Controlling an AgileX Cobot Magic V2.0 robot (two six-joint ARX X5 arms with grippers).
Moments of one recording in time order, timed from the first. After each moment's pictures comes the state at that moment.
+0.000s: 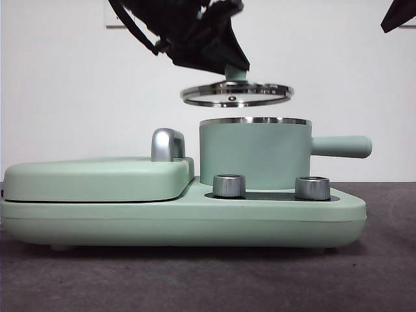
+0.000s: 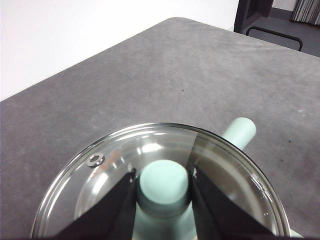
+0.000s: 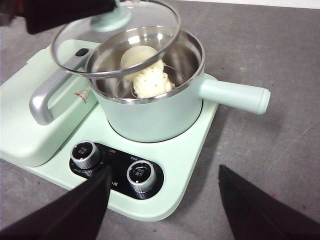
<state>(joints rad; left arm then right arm) -0.66 1.63 1.24 0.06 0.21 0.11 0.61 0.51 0.63 -0.56 0.11 0.24</state>
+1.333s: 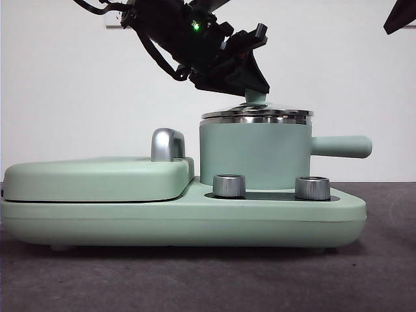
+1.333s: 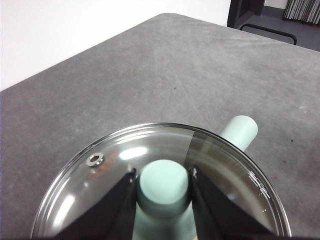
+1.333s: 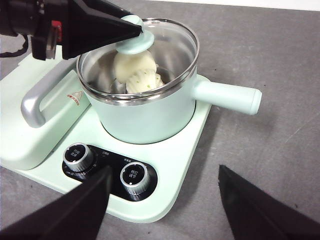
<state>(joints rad) -0.69 1.75 1.27 0.15 0.21 0.11 0.61 0.51 0.63 -0.56 0.13 0.24</state>
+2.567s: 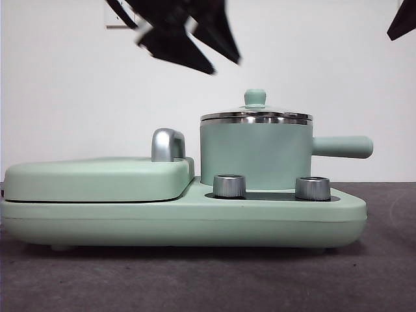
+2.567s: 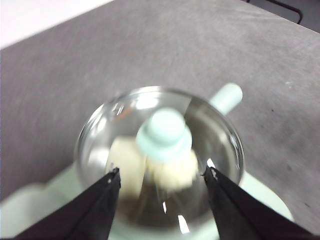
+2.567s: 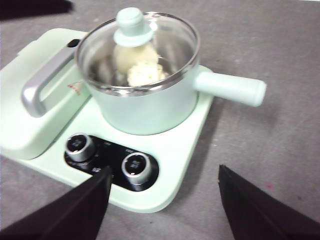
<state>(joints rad) -0.64 1.51 1.29 -0.31 0.22 0.04 0.61 0.52 0.63 -0.58 0.10 0.24</state>
